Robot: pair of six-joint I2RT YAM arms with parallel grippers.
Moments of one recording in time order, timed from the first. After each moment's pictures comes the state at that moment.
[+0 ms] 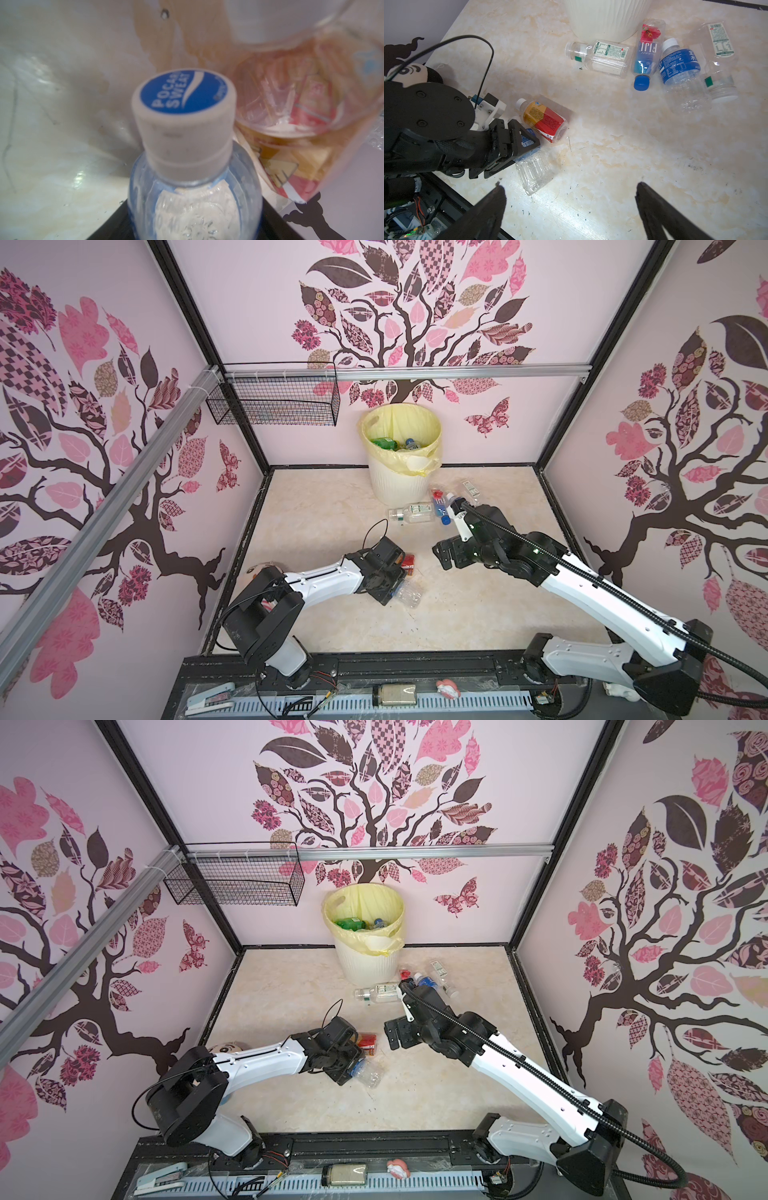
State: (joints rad) left arm -0.79 1.56 0.82 -0.39 0.14 -1.65; right arm 0.78 1.15 1.16 -0.80 0.11 0.34
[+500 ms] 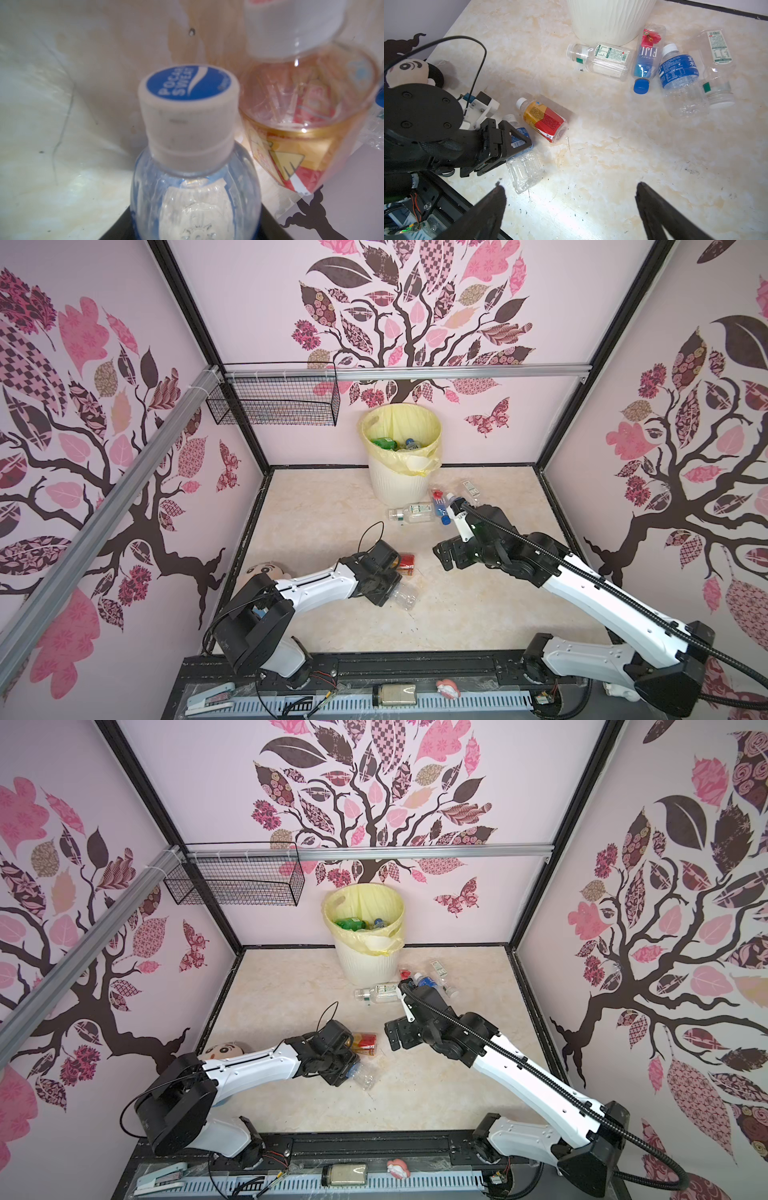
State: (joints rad) left arm -0.79 1.48 0.77 -0.42 0.11 -1.63; right arm 0.78 1.14 1.16 -0.80 0.11 0.32
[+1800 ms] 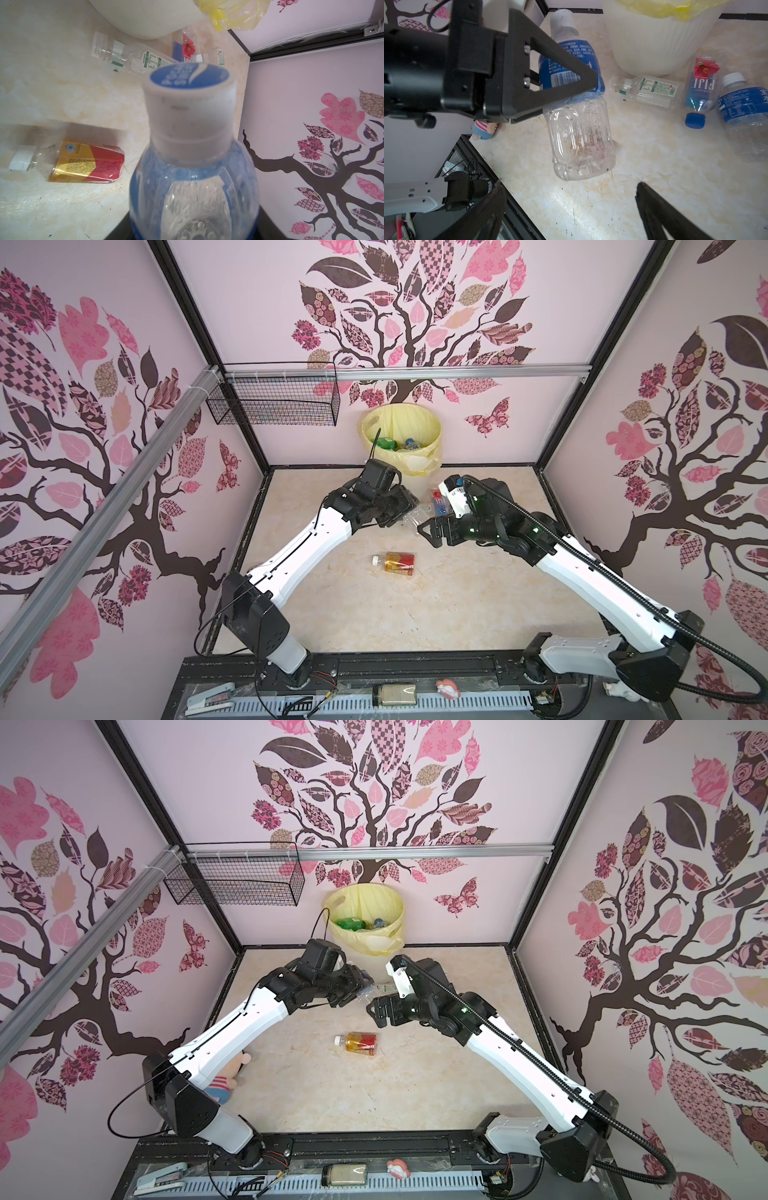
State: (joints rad) left arm -0.63 1.60 1.60 -0.72 0.19 -1.07; right arm 0.67 1.27 1.35 -0.70 -0.18 0.37
